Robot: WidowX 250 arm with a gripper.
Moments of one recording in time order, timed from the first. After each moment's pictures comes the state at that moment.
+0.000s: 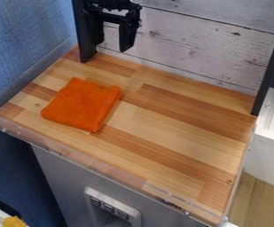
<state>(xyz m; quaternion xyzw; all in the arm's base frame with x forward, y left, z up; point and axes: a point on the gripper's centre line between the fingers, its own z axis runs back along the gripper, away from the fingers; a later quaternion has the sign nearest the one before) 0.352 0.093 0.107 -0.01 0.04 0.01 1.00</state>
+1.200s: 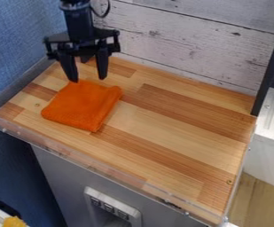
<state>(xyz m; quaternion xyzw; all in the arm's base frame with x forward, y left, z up) 0.287 0.099 0.086 0.00 -0.02 0.33 0.94</state>
